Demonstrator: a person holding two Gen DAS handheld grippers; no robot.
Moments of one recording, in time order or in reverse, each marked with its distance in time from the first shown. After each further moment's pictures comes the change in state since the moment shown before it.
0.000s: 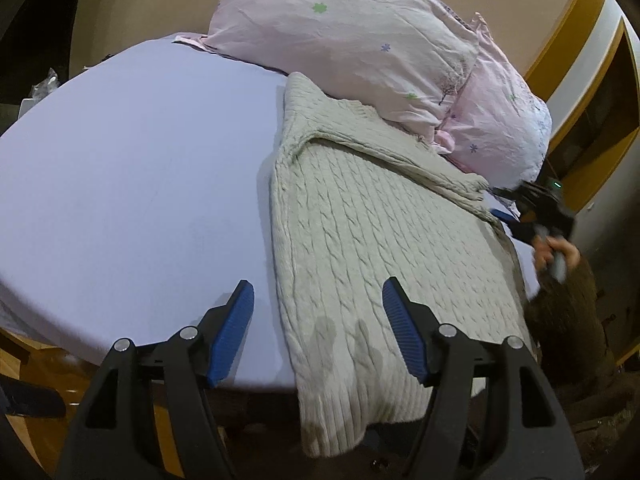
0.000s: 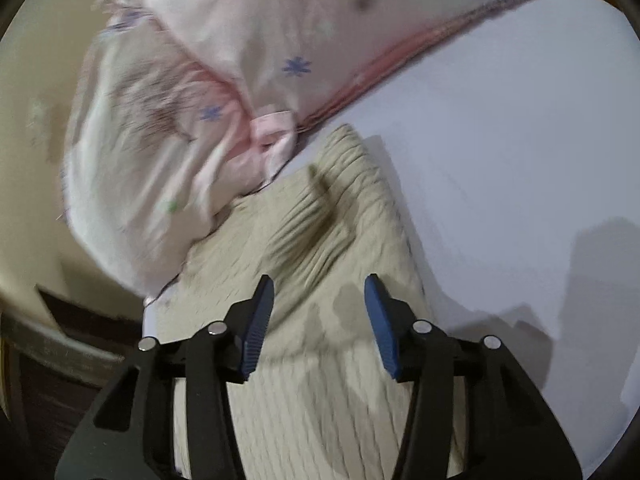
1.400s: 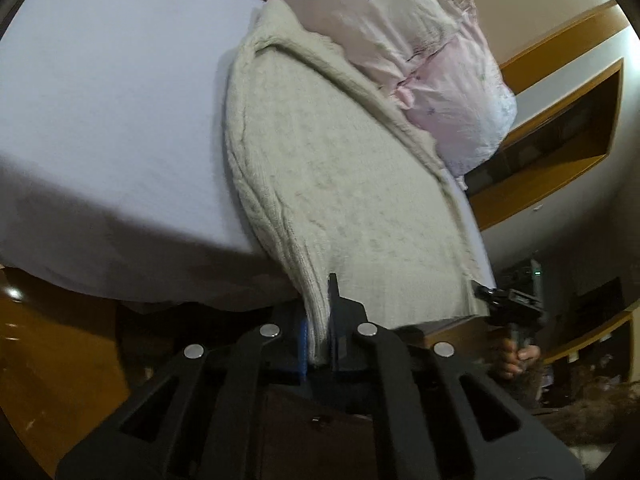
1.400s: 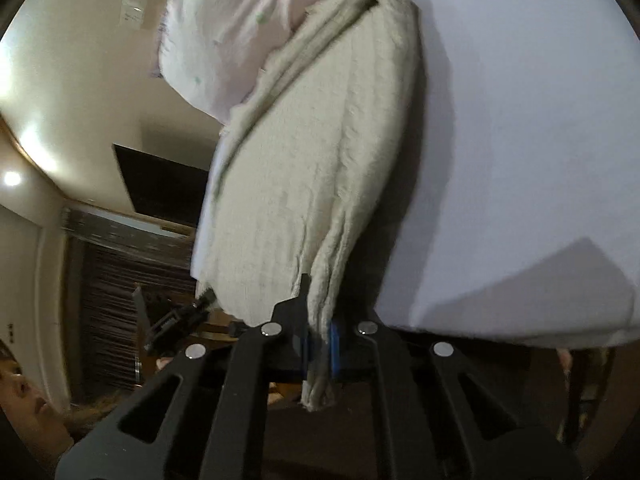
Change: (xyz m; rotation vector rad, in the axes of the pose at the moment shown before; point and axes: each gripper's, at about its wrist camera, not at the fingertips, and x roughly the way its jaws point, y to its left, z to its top) left arm 0.001 -0.005 -0.044 -0.128 0.154 -0.262; right arm -0.117 -0.075 -0.185 -0.148 0.382 0.361
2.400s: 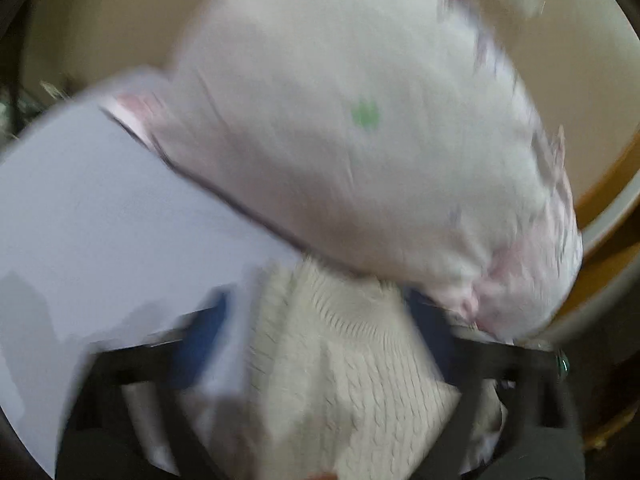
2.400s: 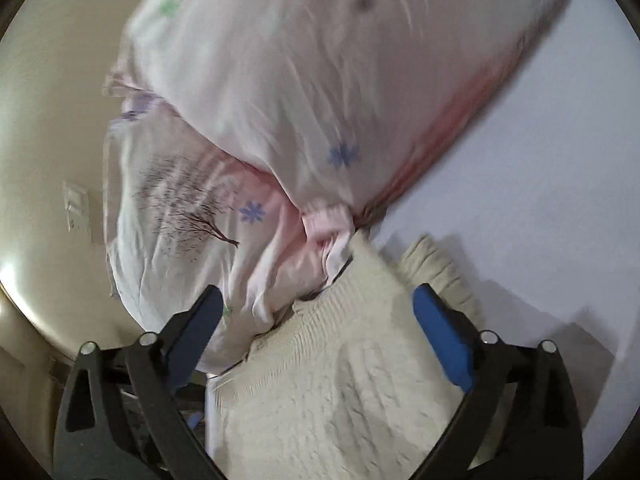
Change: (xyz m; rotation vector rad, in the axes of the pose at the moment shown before) left arm 0.060 0.022 0.297 -0.066 -0.354 0.186; right arm 0.038 -0.007 0.258 0.148 -0.600 -0.114
